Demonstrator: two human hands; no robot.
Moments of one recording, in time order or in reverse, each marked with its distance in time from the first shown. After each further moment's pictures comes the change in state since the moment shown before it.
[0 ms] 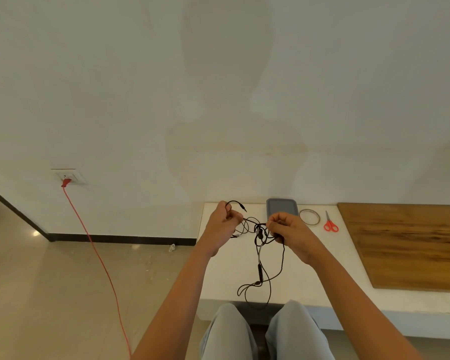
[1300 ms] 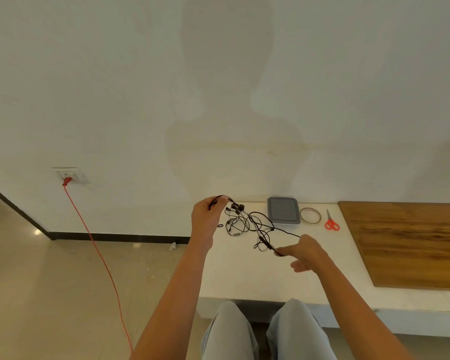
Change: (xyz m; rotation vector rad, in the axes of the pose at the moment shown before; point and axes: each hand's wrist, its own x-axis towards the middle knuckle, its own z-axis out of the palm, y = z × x) left_hand 0.008 0.000 -0.015 -0.227 0.346 0.024; right_hand 0.010 0.041 -0.018 -0.403 0.216 0.512
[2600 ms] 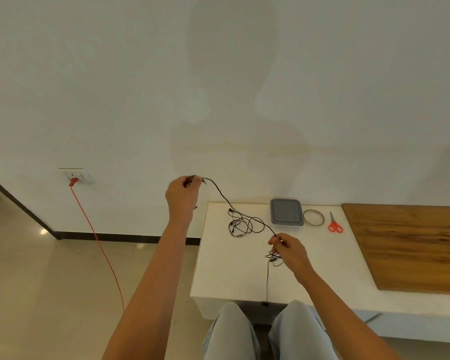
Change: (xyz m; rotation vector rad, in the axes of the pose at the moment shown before) left_hand 0.022 0.054 -0.035 0.266 0.240 0.151; right_hand 0.005 0.012 0.042 0.172 0.093 -0.443
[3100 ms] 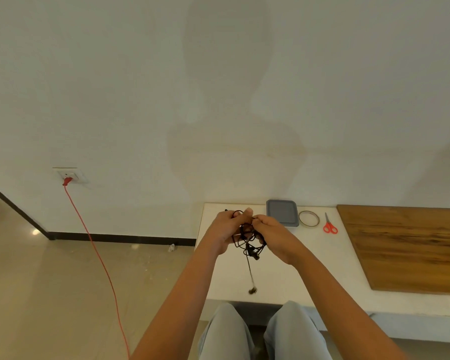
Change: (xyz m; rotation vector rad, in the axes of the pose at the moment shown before) left_hand -0.053 -0.039 0.061 -0.206 -0.678 -0.426; right_hand -0.017 -0.083 -0.006 0.147 -0.379 -0.053
